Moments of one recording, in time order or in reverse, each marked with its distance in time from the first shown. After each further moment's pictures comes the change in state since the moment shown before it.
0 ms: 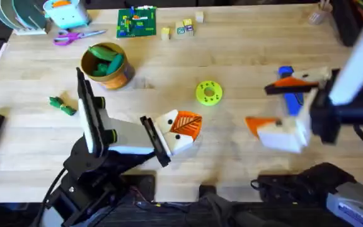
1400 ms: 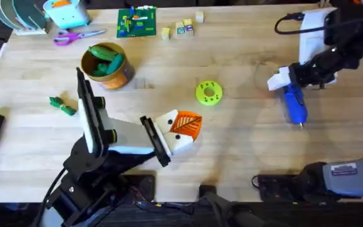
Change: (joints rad) left arm 0.000 0.000 0.000 0.000 0.000 0.000; right arm -0.533 0.855 0.000 0.409 0.458 0.022
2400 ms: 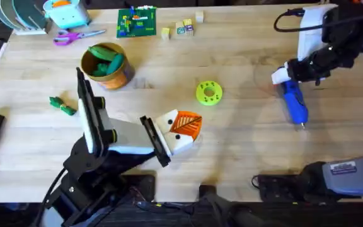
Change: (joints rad) left arm 0.000 0.000 0.000 0.000 0.000 0.000; right arm -0.001 0.043 0.006 0.095 -0.021 -0.007
